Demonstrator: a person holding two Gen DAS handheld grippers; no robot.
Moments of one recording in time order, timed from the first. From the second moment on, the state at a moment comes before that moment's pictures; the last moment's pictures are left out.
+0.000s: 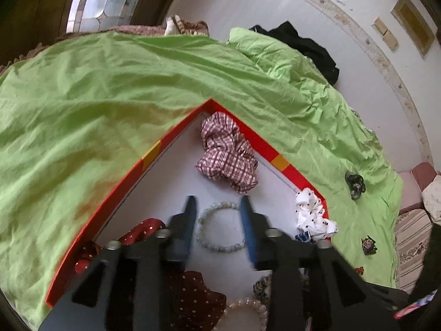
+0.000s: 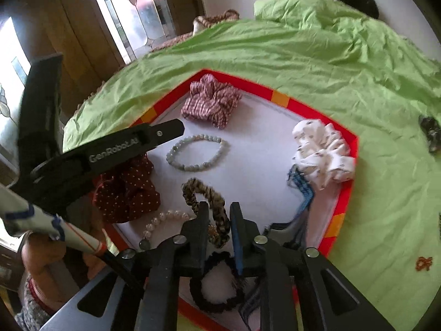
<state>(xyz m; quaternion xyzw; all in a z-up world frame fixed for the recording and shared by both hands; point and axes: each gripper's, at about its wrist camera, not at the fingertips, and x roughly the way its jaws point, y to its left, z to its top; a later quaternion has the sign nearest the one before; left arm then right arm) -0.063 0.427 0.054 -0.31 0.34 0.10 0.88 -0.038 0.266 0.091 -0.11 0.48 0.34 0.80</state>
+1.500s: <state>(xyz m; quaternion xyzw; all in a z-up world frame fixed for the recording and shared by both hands) -0.147 0.159 0.125 -0.04 0.38 0.00 0.93 -0.142 -0.095 0.078 0.06 0.46 0.09 0.88</state>
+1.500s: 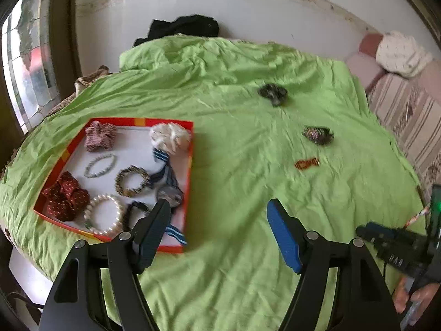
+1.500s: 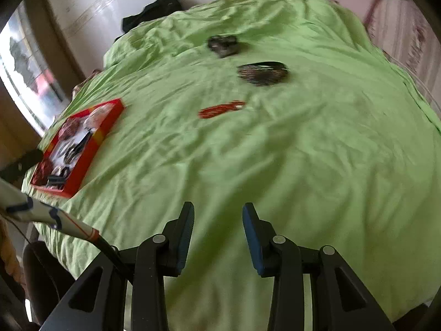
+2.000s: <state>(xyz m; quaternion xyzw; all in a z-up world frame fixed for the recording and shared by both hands) -0.143 0.109 0.096 0.00 0.44 -0.02 0.90 -0.133 -0.160 0.062 0.11 0.45 0.04 0.88</state>
